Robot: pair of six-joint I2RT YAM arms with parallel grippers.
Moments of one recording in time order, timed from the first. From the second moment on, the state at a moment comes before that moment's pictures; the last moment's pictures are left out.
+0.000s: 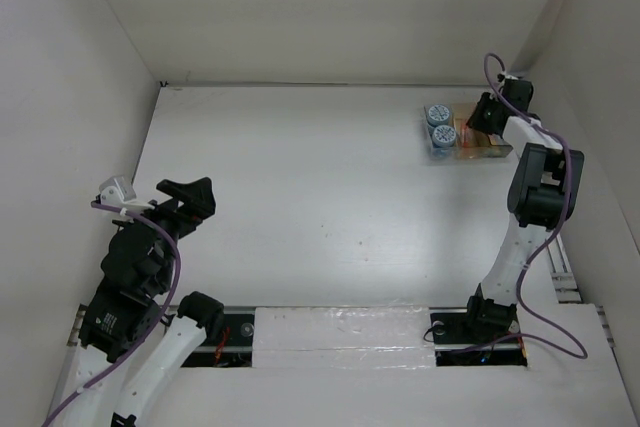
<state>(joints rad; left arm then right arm) -0.44 0.34 0.91 -0.70 -0.49 -0.69 -0.22 2.09 1.58 -0.18 -0.20 0.18</state>
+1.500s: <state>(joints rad) -0.44 0.07 0.91 -0.74 -0.64 -0.77 0.49 0.35 1.15 -0.83 0.17 0.20</state>
